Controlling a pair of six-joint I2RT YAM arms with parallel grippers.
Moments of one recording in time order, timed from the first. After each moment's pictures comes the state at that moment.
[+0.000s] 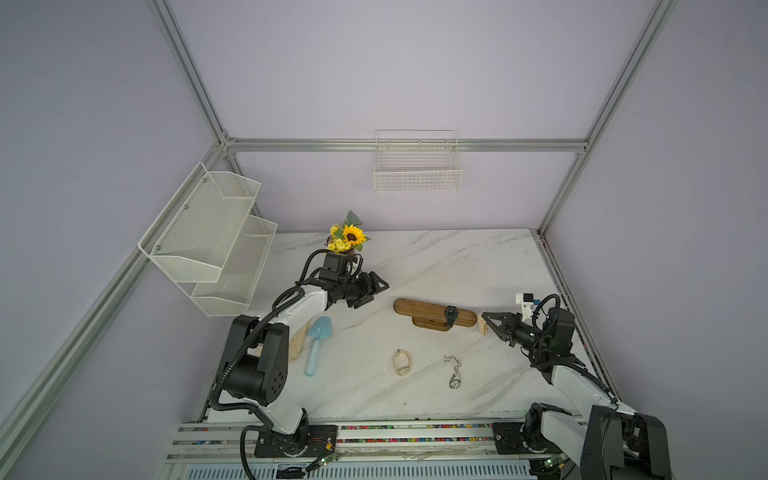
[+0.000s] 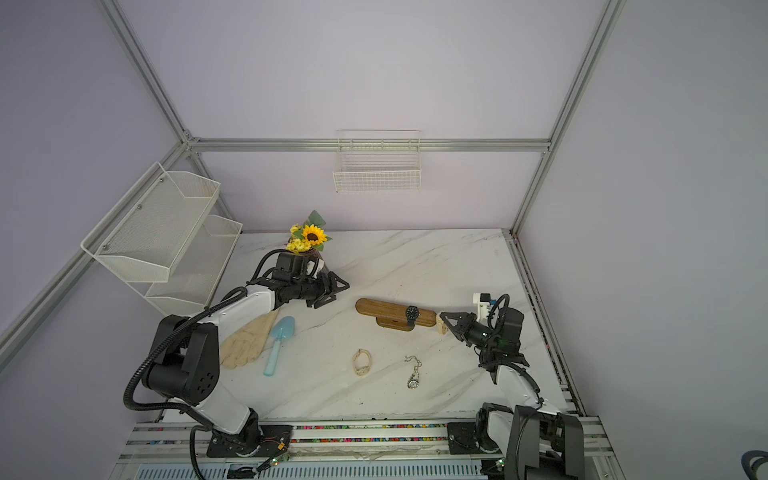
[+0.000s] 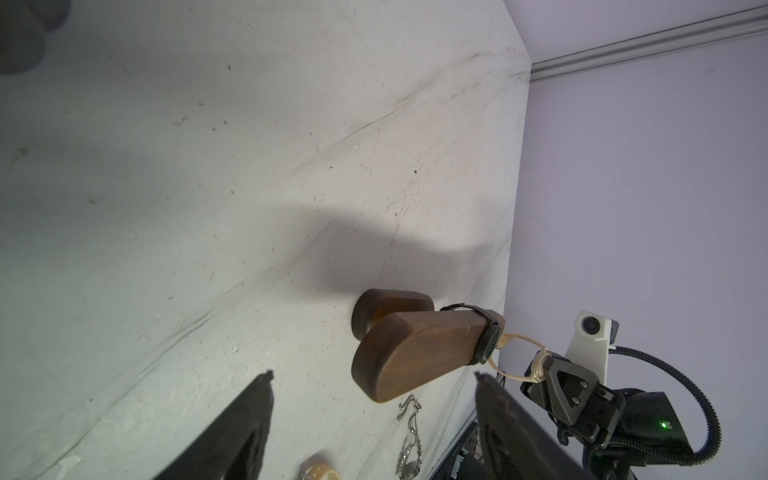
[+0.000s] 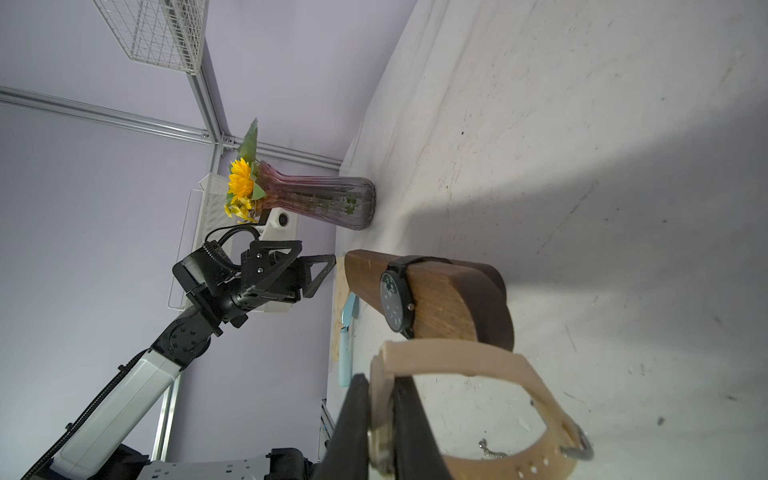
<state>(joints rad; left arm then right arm) -0.26 1.65 1.08 -0.26 0.59 -0.75 -0.22 1.09 0.28 0.36 -1.00 0.90</state>
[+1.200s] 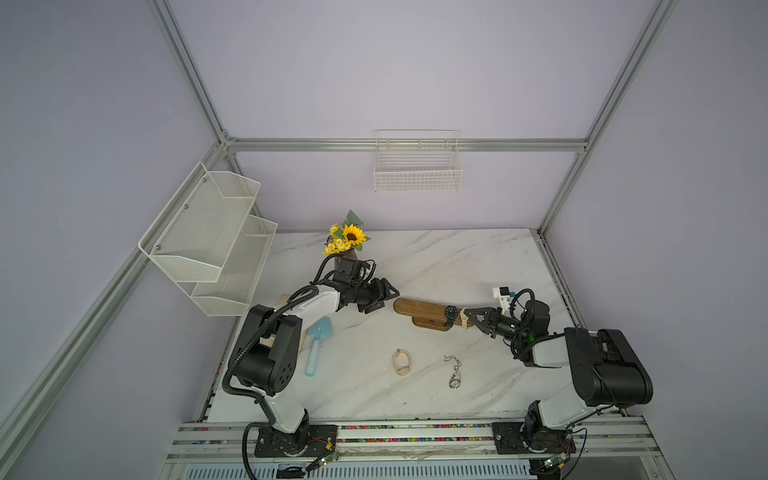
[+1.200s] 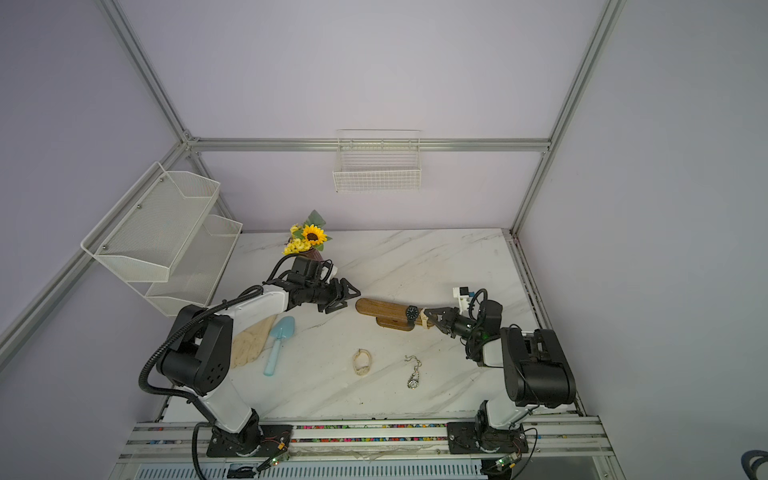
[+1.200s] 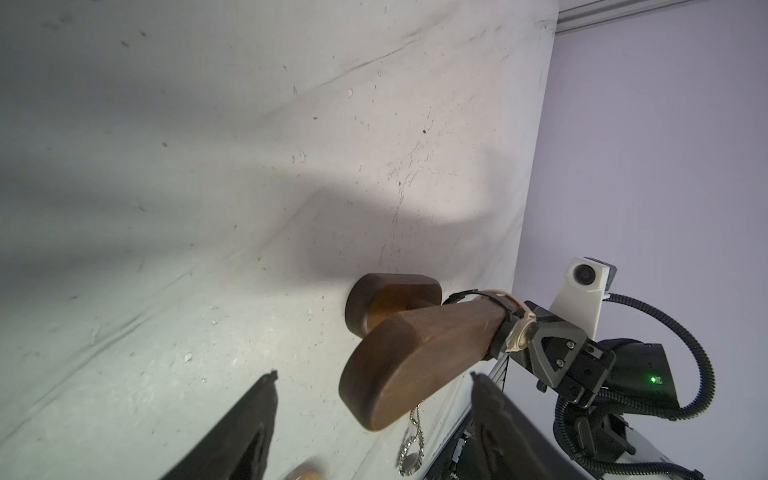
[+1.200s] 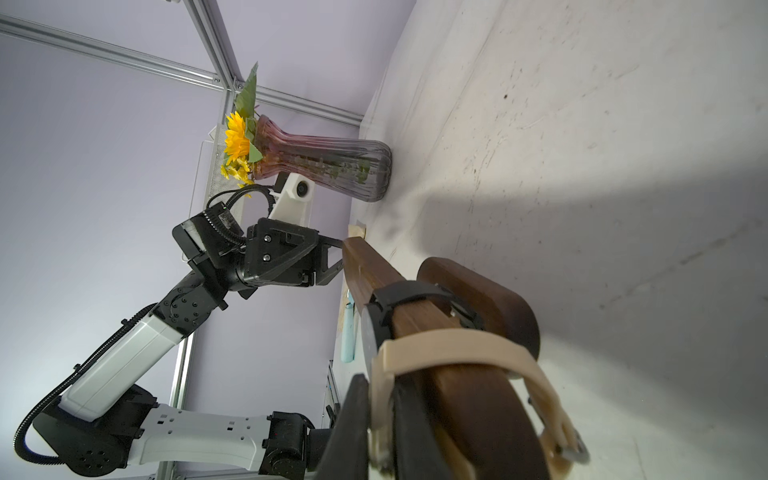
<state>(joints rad) -0.35 1.74 1.09 -0.24 0.60 -0.79 -0.07 1.59 0.33 0.91 -1.05 0.98</state>
